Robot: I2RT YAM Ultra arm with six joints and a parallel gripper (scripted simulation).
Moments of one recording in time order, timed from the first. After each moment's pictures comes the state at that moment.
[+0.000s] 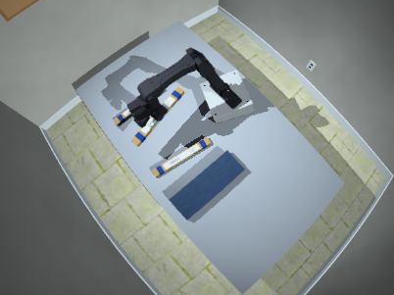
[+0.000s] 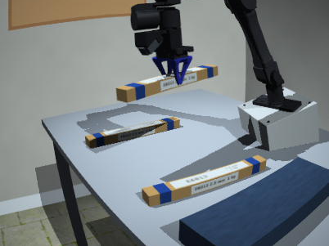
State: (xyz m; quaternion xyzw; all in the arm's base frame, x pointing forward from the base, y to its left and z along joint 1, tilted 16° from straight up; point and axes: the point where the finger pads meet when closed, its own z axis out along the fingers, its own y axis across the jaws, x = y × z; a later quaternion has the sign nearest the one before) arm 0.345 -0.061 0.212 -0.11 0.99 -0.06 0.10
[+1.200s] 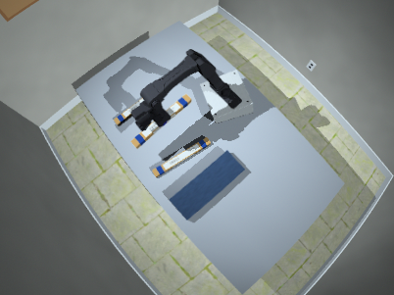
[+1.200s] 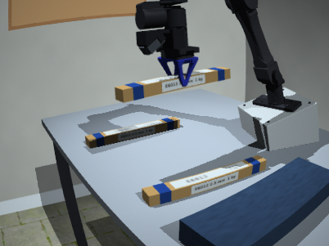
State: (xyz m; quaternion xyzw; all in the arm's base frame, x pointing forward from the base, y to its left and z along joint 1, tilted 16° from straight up) arm 0.349 -0.029 0.212 -0.03 0.99 -0.05 0.11
